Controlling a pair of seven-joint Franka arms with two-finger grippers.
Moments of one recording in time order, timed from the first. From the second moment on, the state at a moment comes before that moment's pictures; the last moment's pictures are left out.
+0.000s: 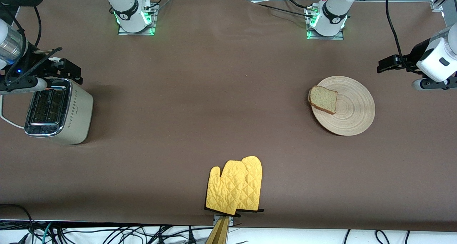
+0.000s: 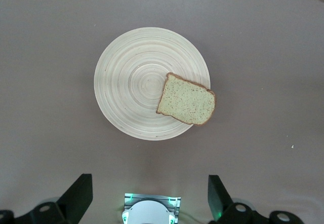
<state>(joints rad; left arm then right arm) 0.00 0.04 0.00 -1.61 -0.02 1.41 -0.09 0.10 0.06 -0.02 -1.58 0.01 1.64 -0.05</state>
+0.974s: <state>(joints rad) 0.15 0.21 0.18 -1.63 -0.09 1.52 0.42 0.10 0.06 -0.02 -1.58 0.01 1.64 -0.05</state>
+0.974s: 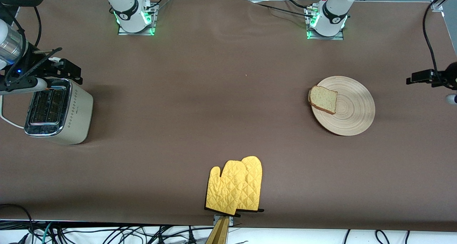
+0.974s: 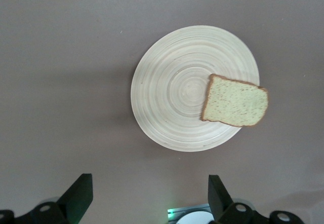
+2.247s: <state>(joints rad) 0.29 0.73 0.32 -1.62 -0.55 1.57 1.02 0.10 0.06 -0.02 -1.58 0.01 1.64 -0.05</state>
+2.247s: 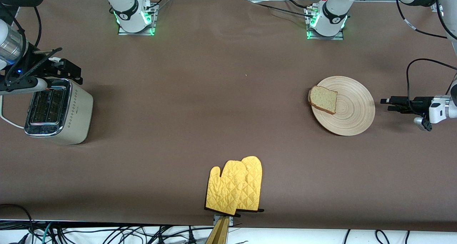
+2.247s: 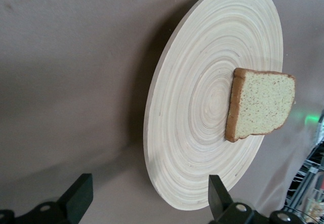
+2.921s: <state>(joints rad) 0.29 0.79 0.32 -1.68 -0.68 1.50 1.02 0.10 0.06 -0.02 -1.58 0.01 1.64 -0.05</state>
